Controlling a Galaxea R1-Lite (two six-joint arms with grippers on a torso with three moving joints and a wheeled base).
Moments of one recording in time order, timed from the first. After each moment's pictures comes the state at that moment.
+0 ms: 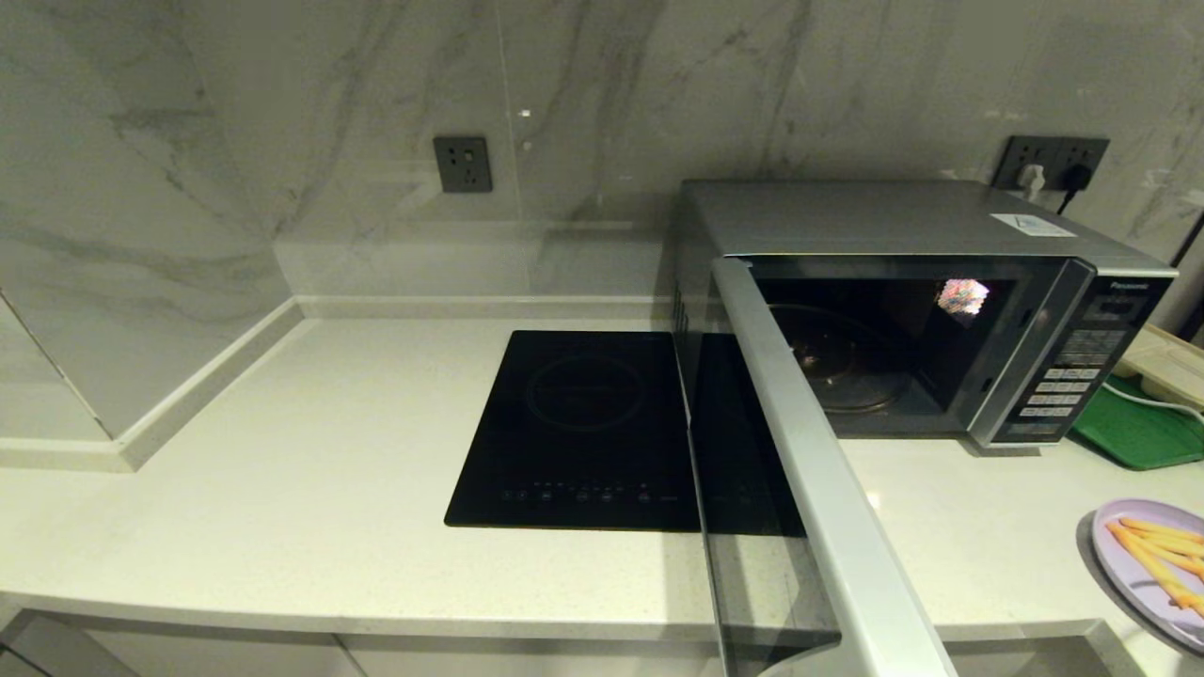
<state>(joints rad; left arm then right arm) 0.00 0.00 0.00 -0.01 0.01 -0.05 -0.93 1.96 -0.92 0.27 0.05 0.65</state>
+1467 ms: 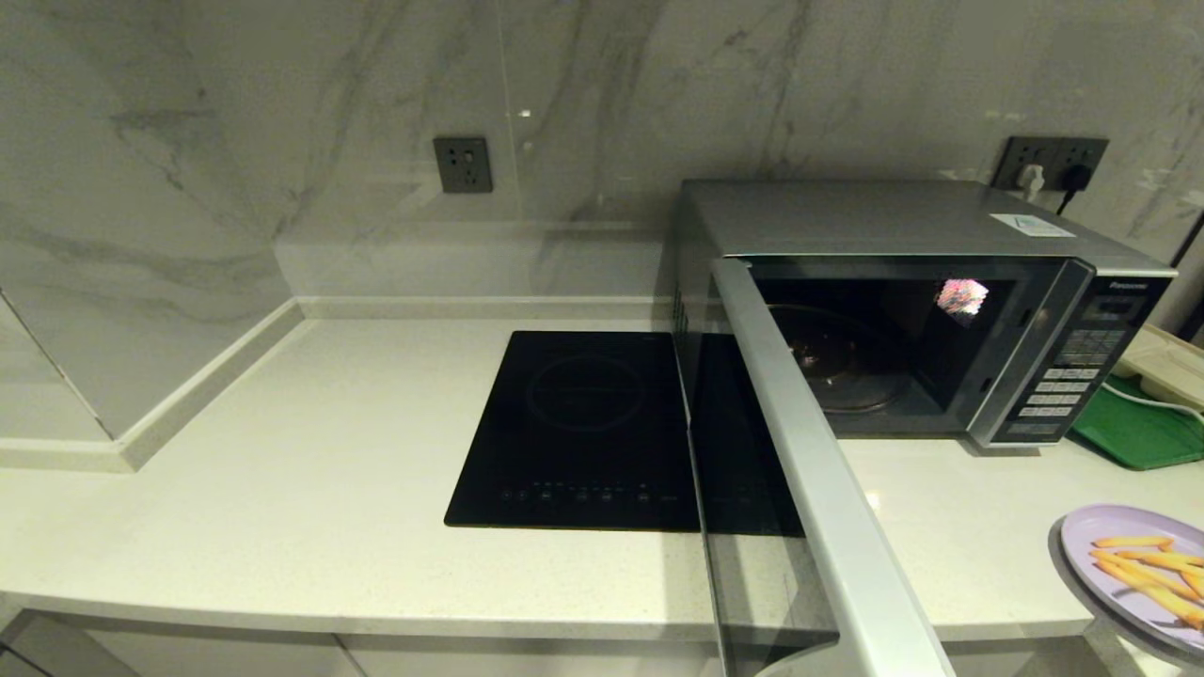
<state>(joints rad) 0.00 0.00 0.00 -0.01 0.01 -0.05 -0.92 1.83 -0.89 0.29 0.20 0.50</state>
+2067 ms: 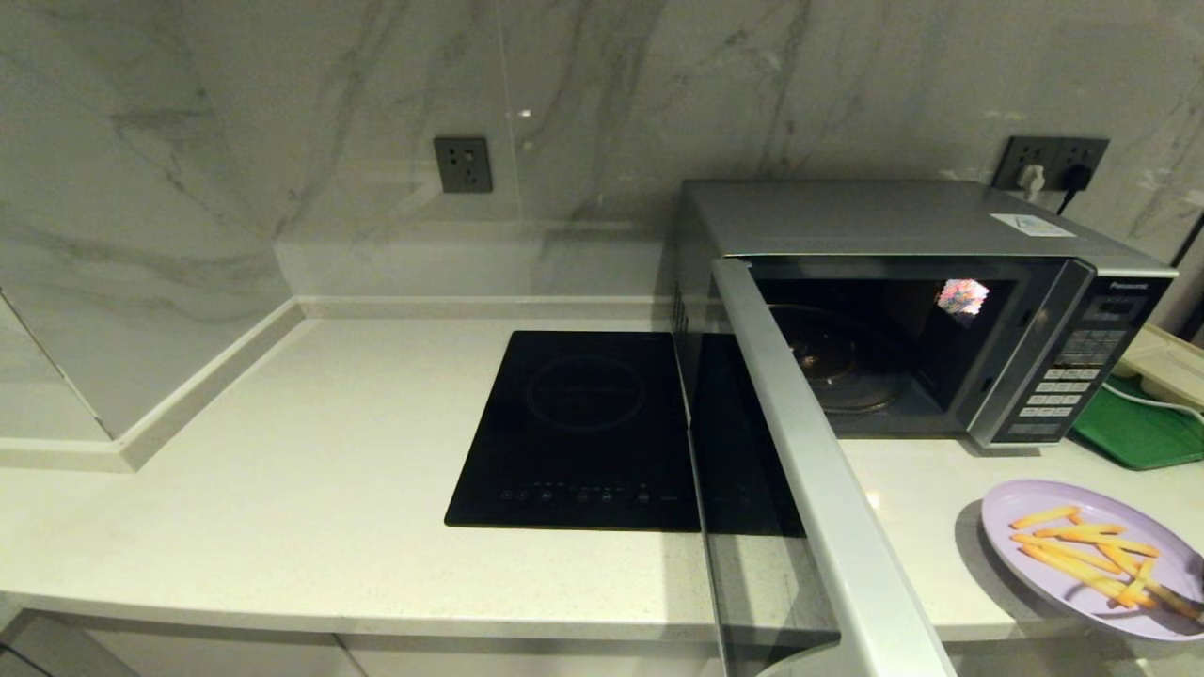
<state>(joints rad) 0.00 0.00 0.00 -0.01 0.01 -0.05 -0.75 1.69 -0.82 0.35 0.30 0.46</state>
